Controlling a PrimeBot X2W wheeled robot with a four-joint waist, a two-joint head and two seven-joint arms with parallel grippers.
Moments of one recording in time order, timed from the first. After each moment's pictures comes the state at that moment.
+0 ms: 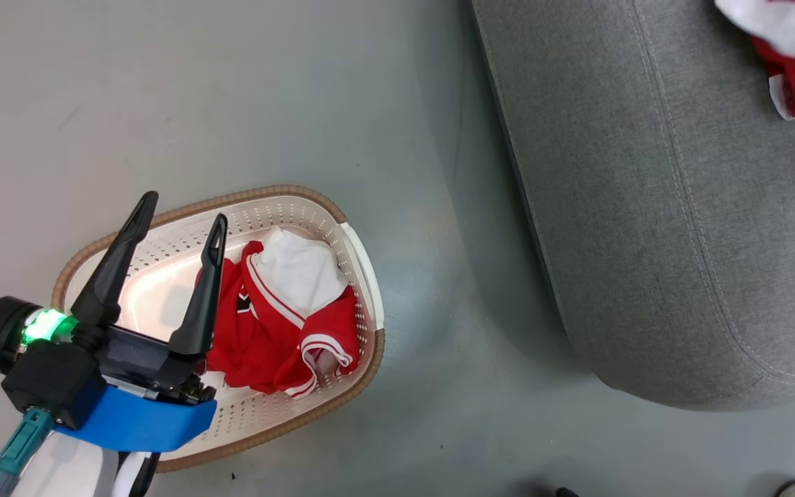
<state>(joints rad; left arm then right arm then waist) -0.19 0.40 -0.26 -0.12 -0.28 -0.11 -0.26 -0.99 -0.26 -0.42 0.68 0.05 0.13 -0.03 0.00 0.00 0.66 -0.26</state>
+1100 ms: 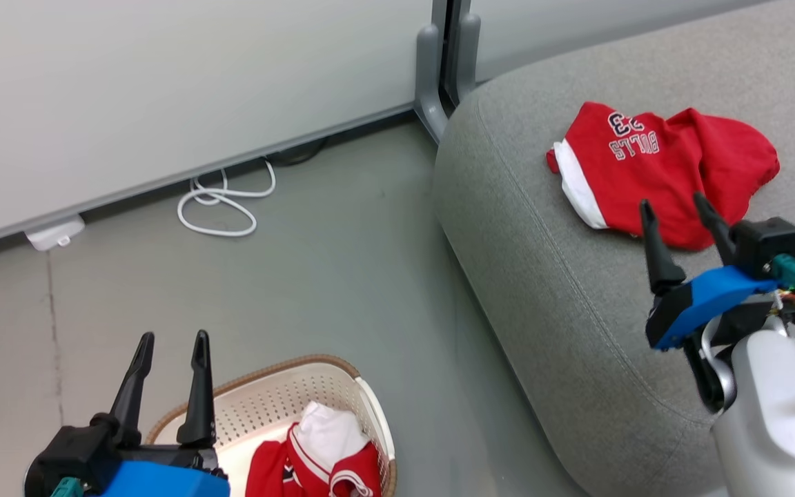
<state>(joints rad) 0.02 0.16 -0.09 0.12 -0.32 -0.12 -0.26 -0.51 -0.14 -0.06 0.58 0.06 0.13 -0.12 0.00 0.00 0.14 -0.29</state>
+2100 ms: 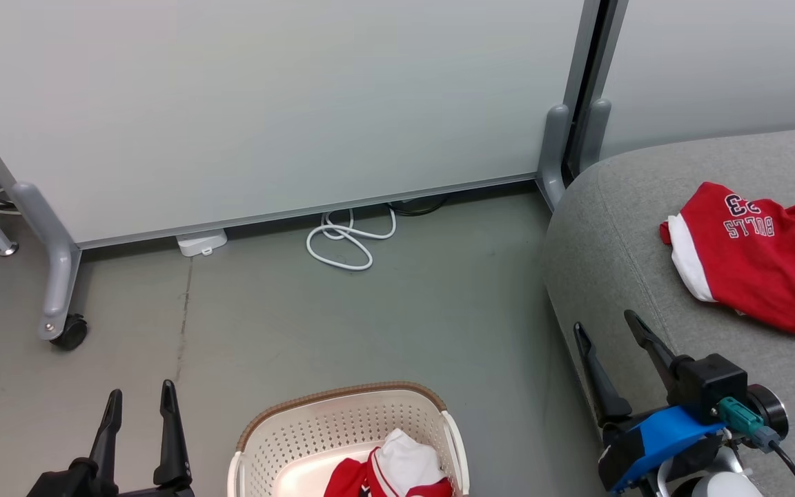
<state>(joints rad) 0.09 0.07 0.07 0.20 -0.25 -0.13 -0.26 -0.08 -0.05 0.06 0.14 0.05 0.13 -0.05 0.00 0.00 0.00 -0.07</state>
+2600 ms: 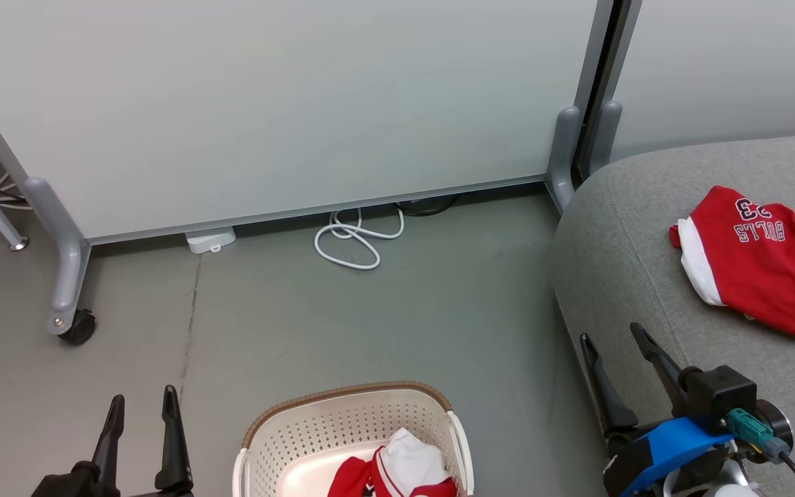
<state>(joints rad) 0.10 0.07 0.07 0.21 -0.25 -0.13 -0.26 -0.04 -0.05 0.05 0.12 0.09 0.13 -0.05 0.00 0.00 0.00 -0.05</state>
